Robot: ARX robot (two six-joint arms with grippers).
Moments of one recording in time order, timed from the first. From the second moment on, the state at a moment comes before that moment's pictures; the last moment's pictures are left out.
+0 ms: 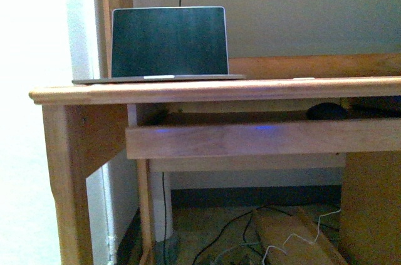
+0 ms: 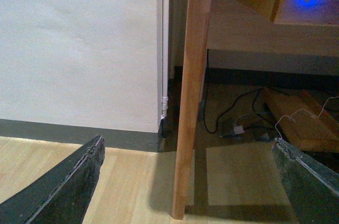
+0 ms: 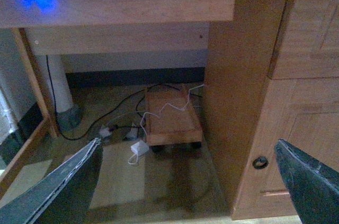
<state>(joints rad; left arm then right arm) -0.01 0.00 0.01 0.00 0.00 -0.01 0.00 0.00 0.01 -0.01 0.00 0.00</state>
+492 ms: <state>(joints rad) -0.01 0.00 0.01 0.00 0.00 -0.01 0.00 0.00 0.01 -0.01 0.00 0.00</state>
